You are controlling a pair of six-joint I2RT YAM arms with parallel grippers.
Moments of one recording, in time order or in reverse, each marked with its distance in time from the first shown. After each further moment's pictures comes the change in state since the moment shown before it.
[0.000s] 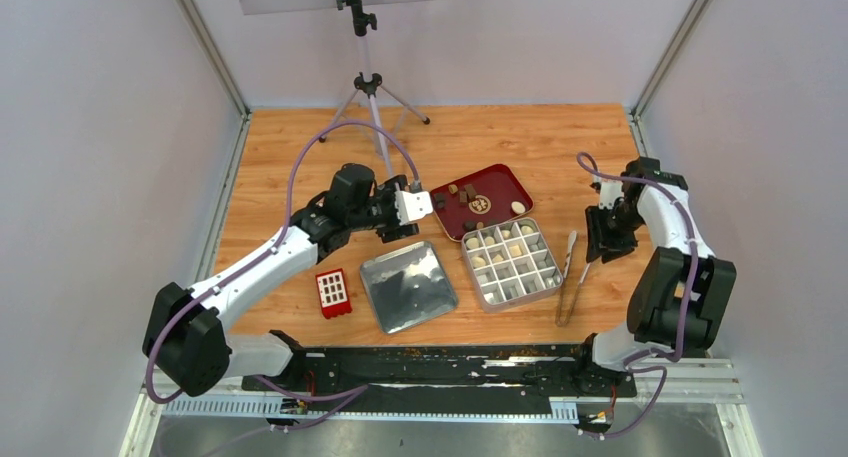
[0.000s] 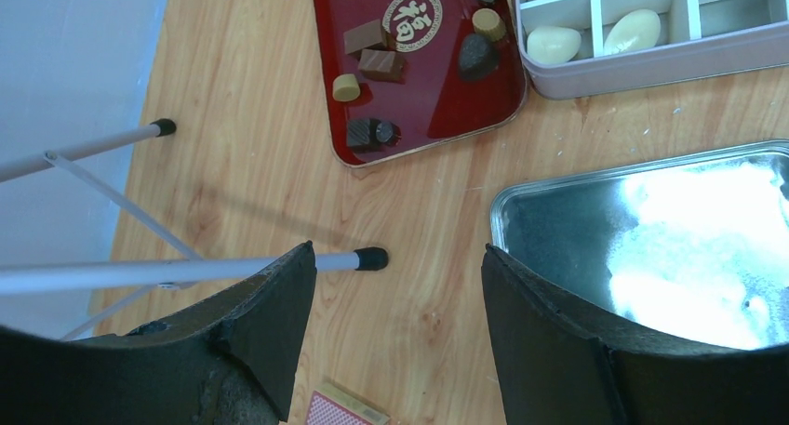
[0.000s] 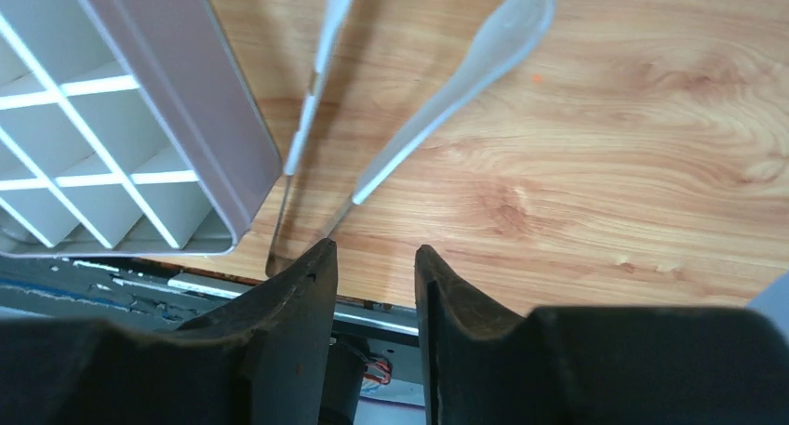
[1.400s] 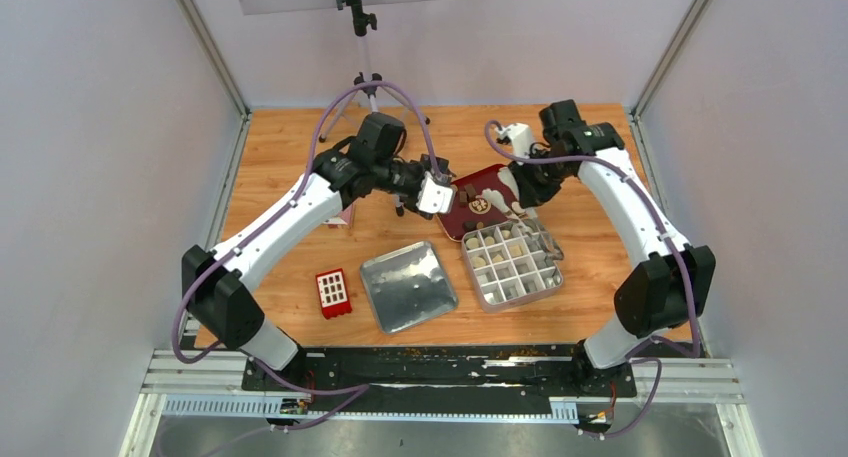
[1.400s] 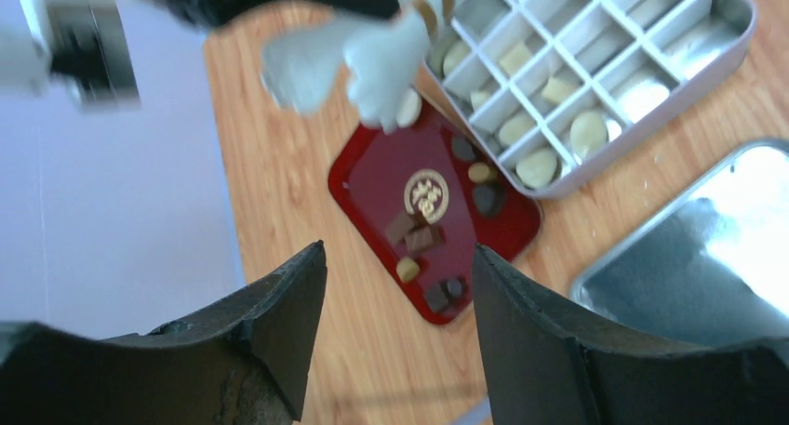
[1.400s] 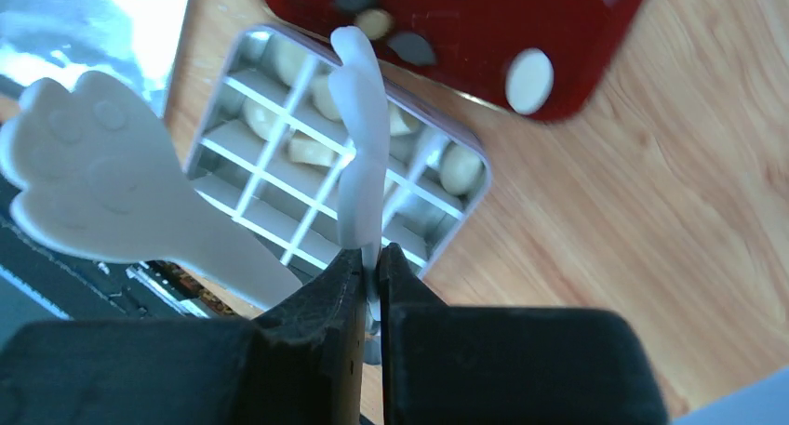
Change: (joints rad) left arm -0.039 0.241 0.510 -0.407 0.333 0.513; right arm 0.449 0.060 0.406 -0.034 -0.088 -0.119
